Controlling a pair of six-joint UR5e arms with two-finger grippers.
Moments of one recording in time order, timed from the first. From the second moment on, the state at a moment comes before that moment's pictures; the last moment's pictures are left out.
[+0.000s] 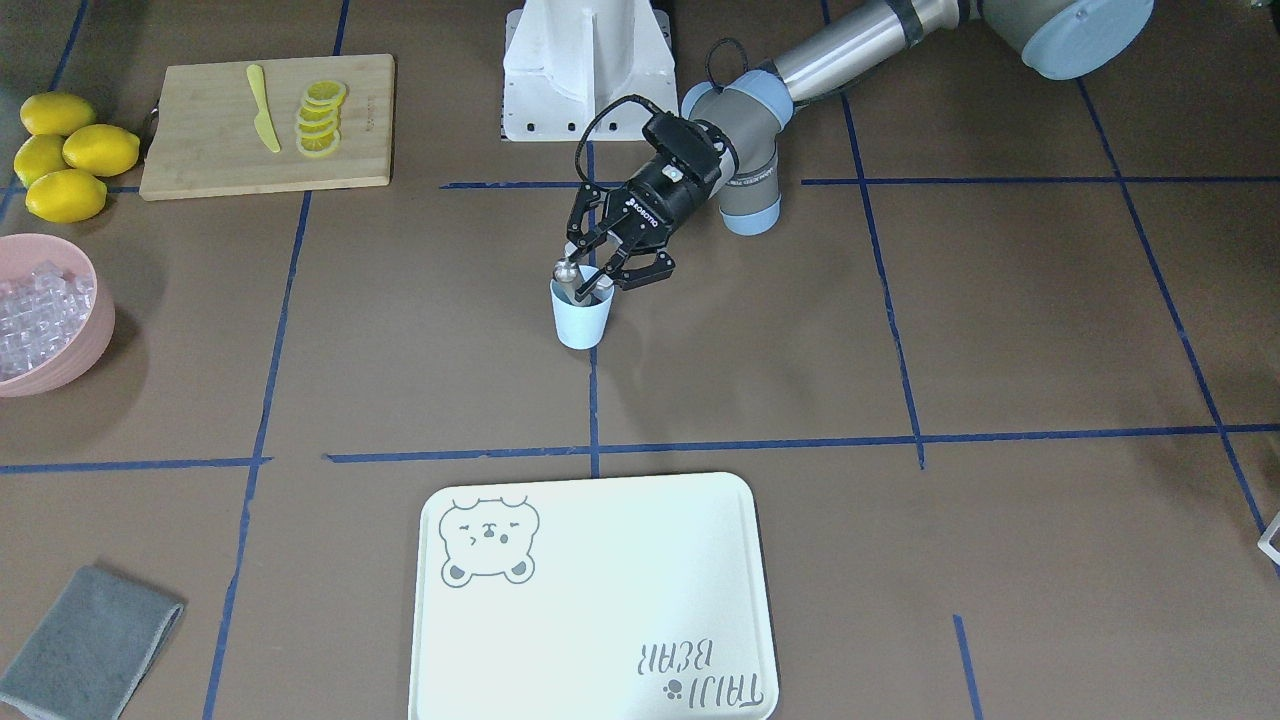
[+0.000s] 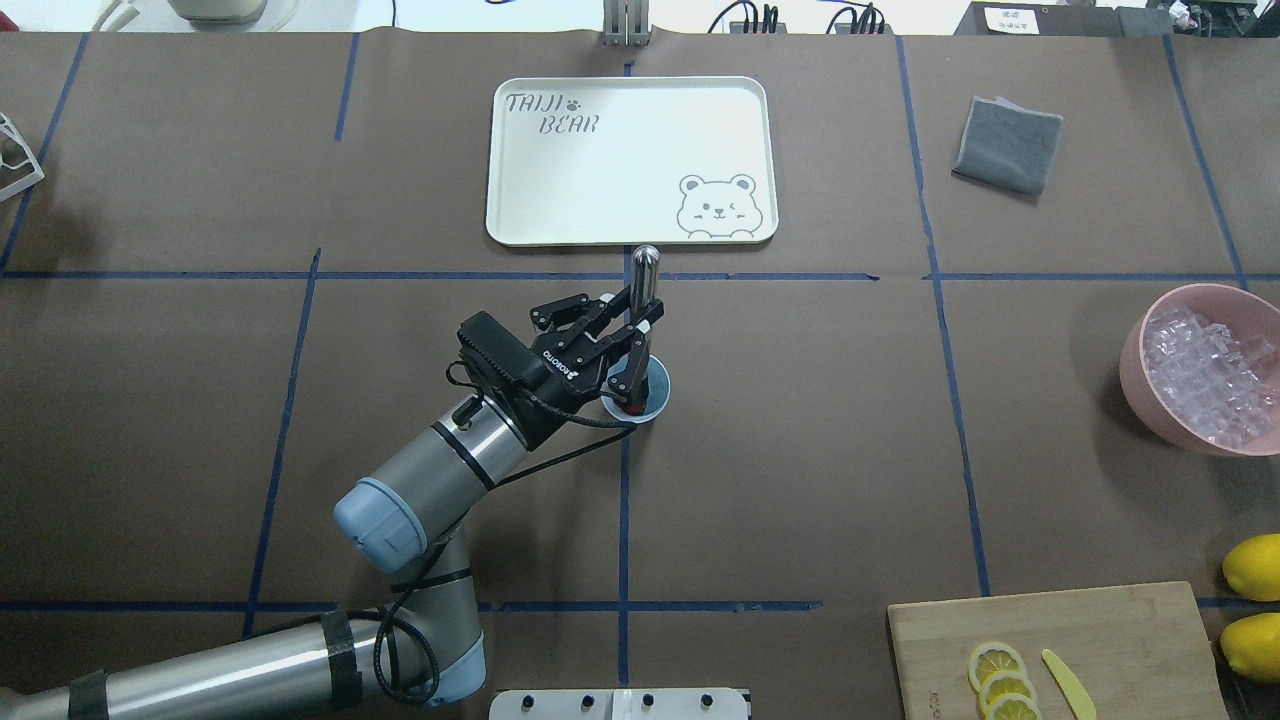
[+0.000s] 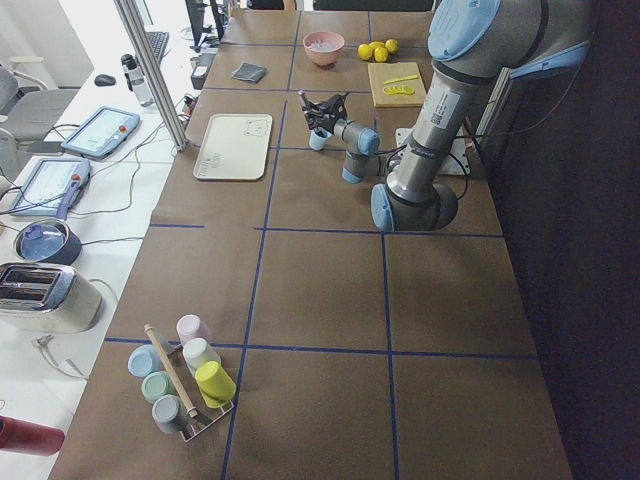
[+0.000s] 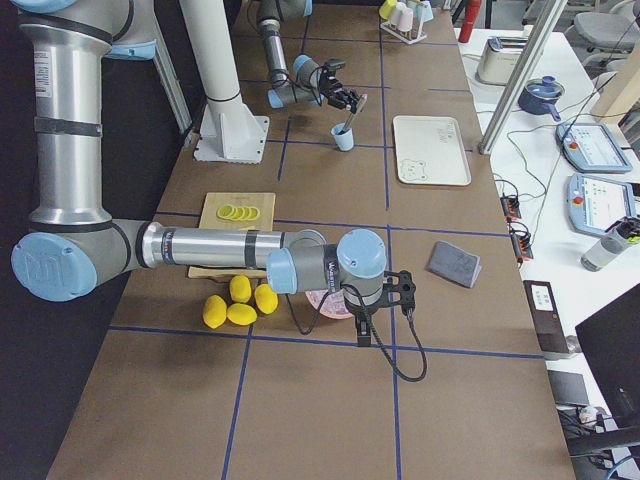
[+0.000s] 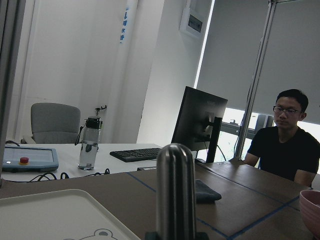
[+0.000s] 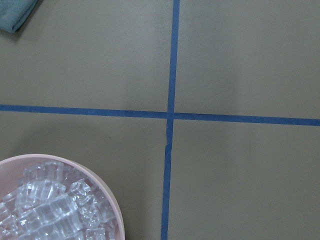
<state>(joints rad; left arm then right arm) -0.29 -2.26 -1.19 -3.40 -1.02 -0.48 1.57 -1.63 1.64 -1.43 2.36 0.07</state>
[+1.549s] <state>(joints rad) -0.58 -2.12 -1.58 -3.10 -1.34 -0.73 1.57 -1.63 1.64 -1.43 2.37 0.07</state>
